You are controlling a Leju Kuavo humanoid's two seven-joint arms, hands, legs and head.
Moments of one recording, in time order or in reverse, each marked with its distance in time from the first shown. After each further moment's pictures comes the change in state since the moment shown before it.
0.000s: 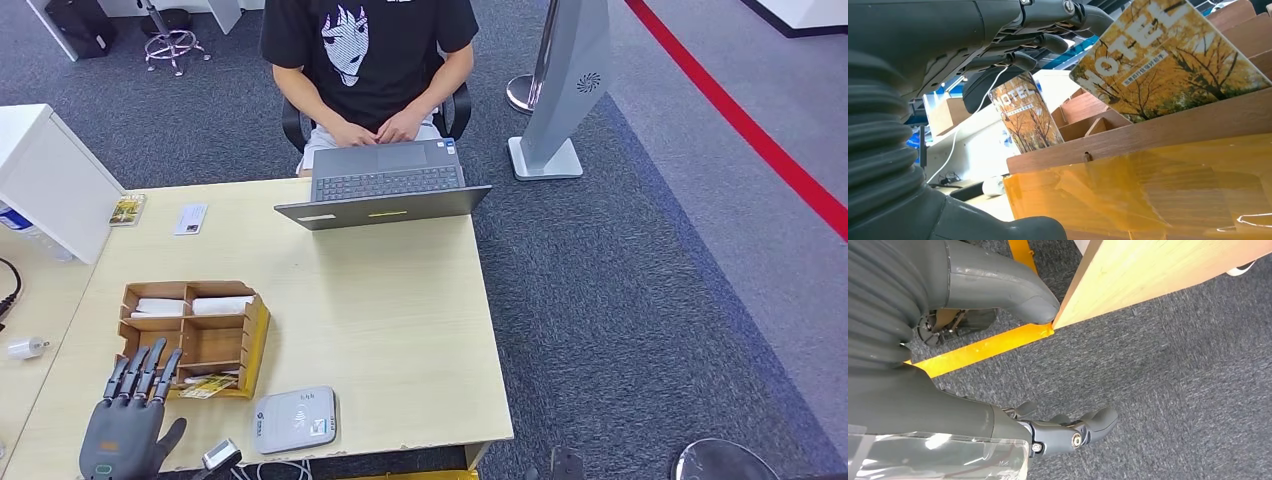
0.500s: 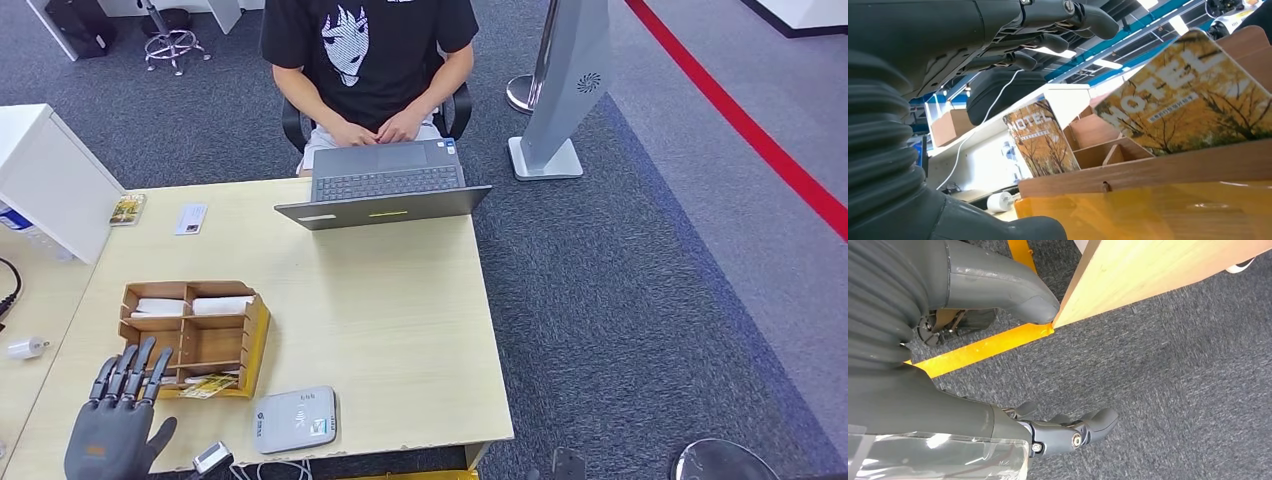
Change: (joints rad) left arm 0.039 0.042 -0.018 -0.088 0.007 -0.011 0.031; right arm 0.005 0.002 -0.002 -0.008 -0.007 0.000 0.000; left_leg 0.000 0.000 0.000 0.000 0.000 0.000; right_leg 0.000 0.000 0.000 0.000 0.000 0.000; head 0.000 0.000
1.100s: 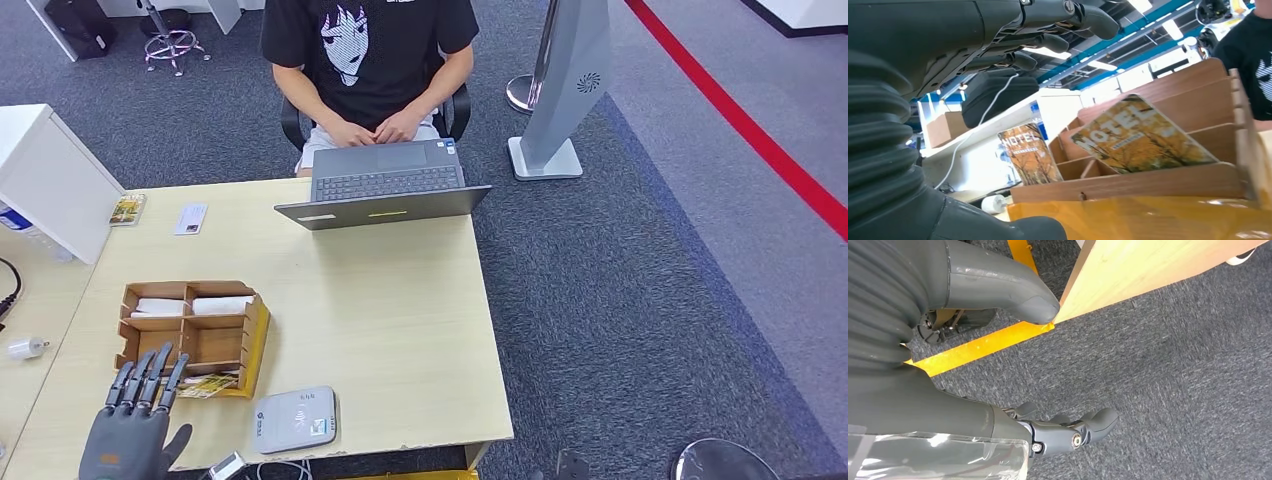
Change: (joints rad) left arm 0.059 0.016 -0.083 -0.107 -0.022 -0.031 0.089; right arm 0.009 0.000 -0.012 -0.012 -0.004 -0.001 0.000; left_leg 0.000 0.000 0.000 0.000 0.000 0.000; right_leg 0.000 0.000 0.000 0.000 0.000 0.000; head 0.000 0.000
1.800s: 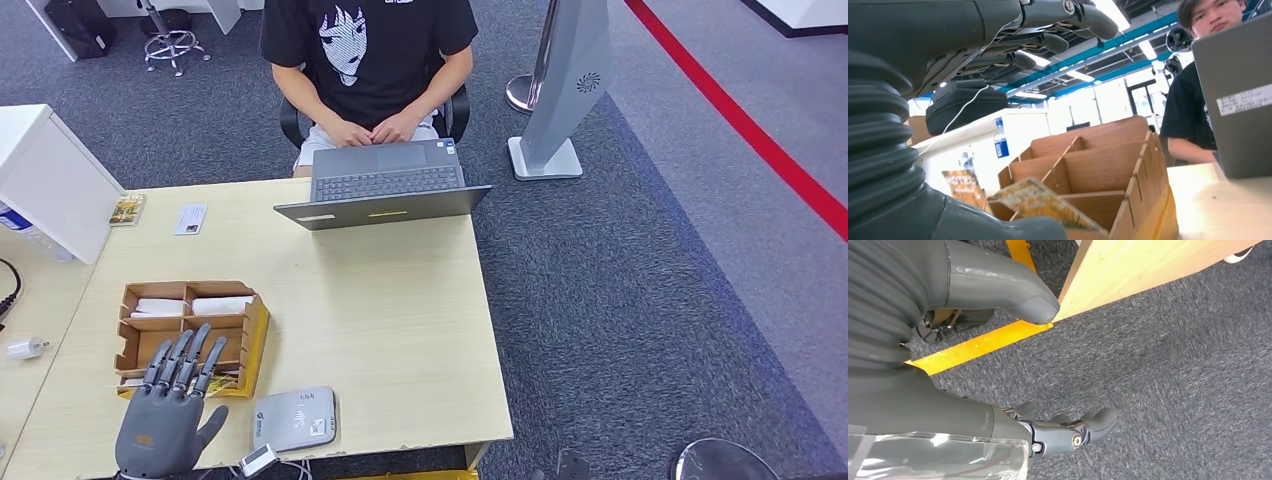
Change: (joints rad) left arm -0.042 -0.024 -0.117 -0.077 0.002 -0.059 -0.007; right arm 0.003 0.003 -0.003 -0.011 0.001 -0.003 0.000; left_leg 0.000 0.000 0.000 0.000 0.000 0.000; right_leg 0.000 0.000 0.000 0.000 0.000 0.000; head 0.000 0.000
